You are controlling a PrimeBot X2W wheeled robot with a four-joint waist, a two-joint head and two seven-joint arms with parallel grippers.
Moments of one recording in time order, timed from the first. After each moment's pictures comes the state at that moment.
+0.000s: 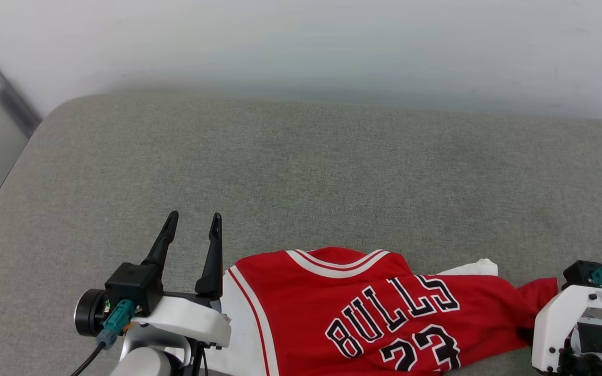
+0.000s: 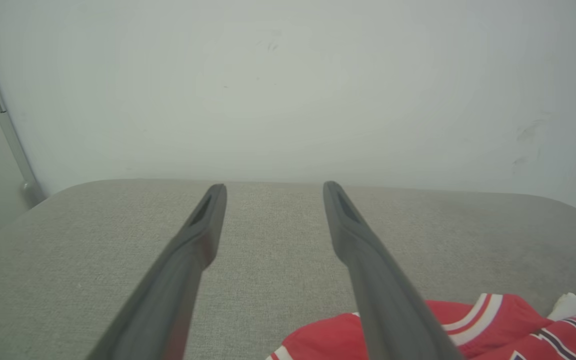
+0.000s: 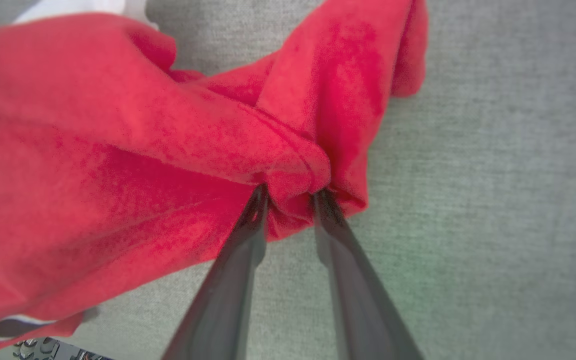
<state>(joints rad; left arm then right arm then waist) -0.16 0.35 -0.45 0.02 -0.50 0.26 -0.24 -0.18 -0.23 -0.06 0.43 0.39 0.13 0.77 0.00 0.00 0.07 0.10</state>
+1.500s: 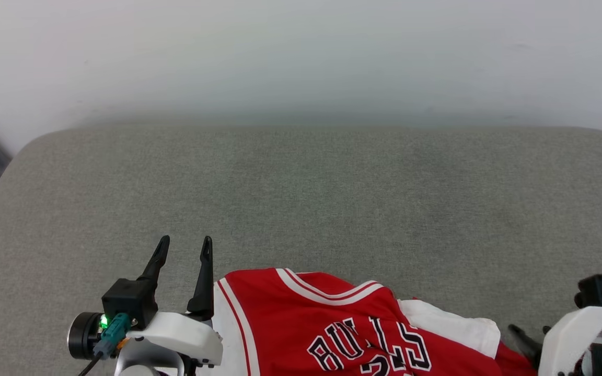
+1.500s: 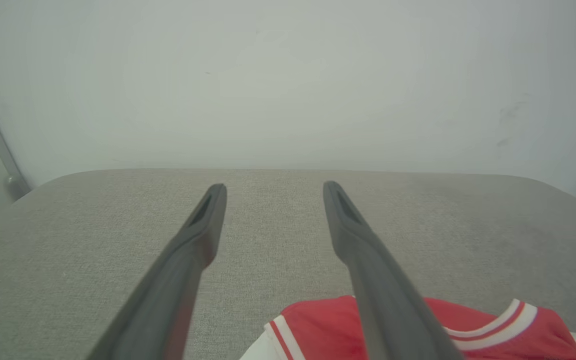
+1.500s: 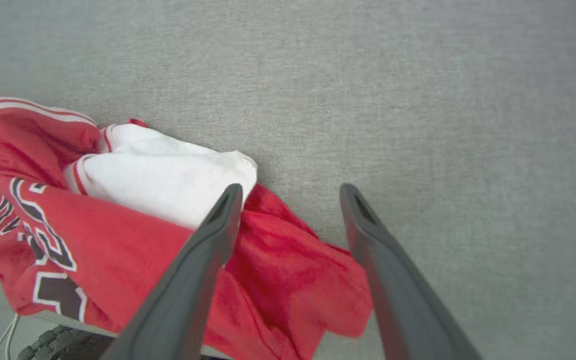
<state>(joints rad) -0.10 0.38 -0.46 0.02 -0.52 0.30 -0.21 0.04 -0.19 -0.14 0.04 0.36 0.13 0.70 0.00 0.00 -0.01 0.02</state>
